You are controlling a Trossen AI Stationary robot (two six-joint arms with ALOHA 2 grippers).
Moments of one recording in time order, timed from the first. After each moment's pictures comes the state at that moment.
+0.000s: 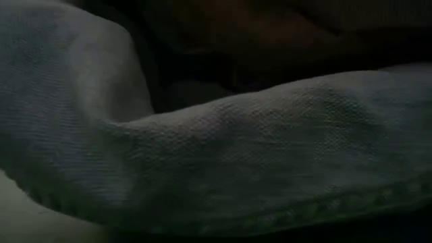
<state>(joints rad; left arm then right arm) -0.46 1.68 1.01 -0.18 -0.17 -1.59 0.66 1.48 0.63 0.22 0.44 1.17</state>
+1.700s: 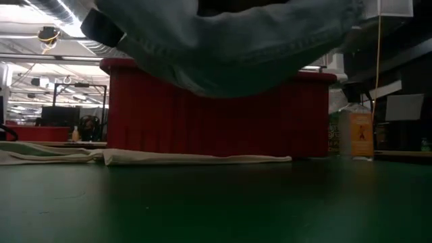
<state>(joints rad) -0.31 1.39 1.01 -0.26 -0.28 -1.54 0.30 1.31 0.92 -0.08 0.26 0.82</state>
